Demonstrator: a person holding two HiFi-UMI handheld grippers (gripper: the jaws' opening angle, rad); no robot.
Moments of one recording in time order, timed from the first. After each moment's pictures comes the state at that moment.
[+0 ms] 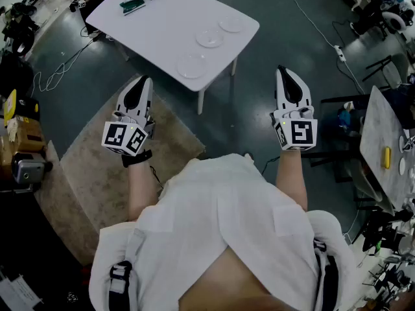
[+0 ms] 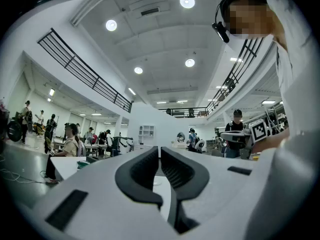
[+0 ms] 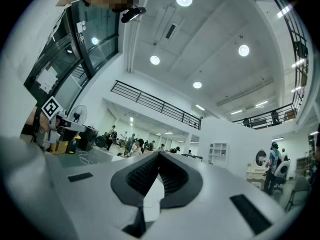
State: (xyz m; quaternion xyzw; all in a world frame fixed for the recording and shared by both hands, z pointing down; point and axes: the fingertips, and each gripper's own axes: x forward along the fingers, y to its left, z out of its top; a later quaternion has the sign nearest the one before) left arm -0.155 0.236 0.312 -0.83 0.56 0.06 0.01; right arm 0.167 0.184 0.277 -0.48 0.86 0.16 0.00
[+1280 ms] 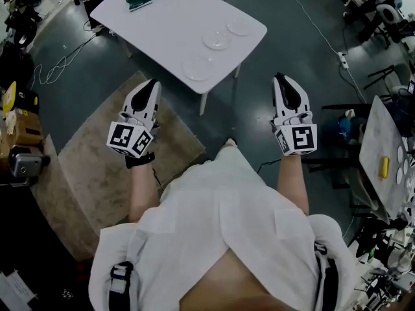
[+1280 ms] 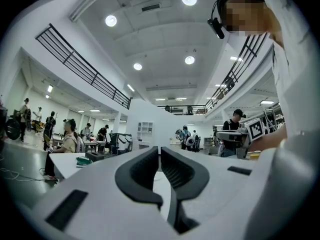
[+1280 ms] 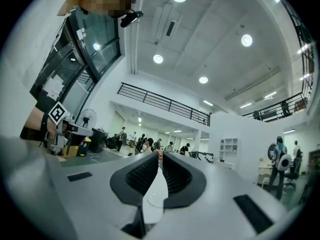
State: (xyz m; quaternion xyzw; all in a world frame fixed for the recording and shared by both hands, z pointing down) left arm -0.159 0.229 0.329 -0.84 0.55 0.05 0.00; right arm 0.137 0.174 0.293 -0.43 0.89 0.14 0.00
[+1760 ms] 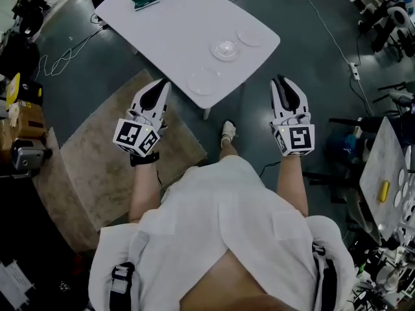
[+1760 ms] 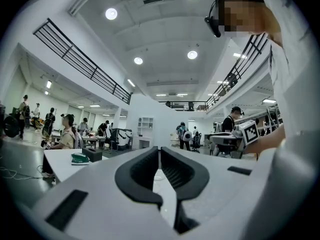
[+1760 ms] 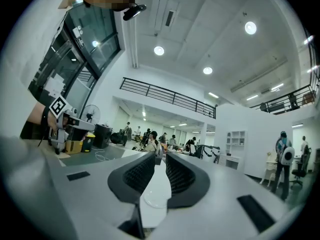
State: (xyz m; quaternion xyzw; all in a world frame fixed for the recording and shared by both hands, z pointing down) left arm -0.157 0.139 0.350 -0.84 0.55 0.03 -0.02; right arm 0.109 0.067 0.334 -0.40 0.91 0.12 -0.03
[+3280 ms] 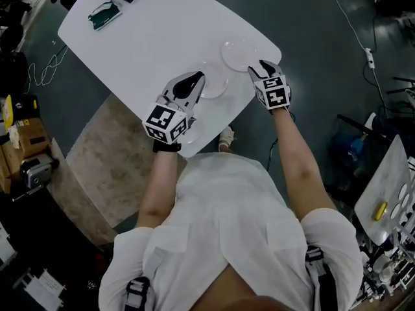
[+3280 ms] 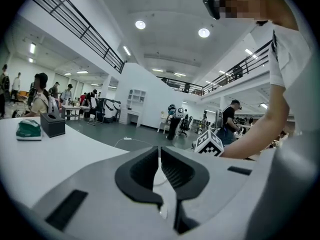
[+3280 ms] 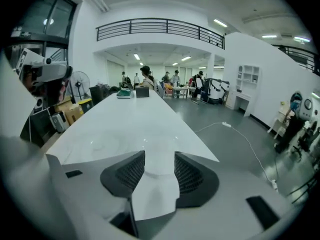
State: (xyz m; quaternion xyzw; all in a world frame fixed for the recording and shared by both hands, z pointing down) left arm -0.037 -0.196 0.480 -0.87 0.47 -0.06 -0.15; right arm 0.109 -0.289 0.630 -0.35 0.87 -0.14 -0.33
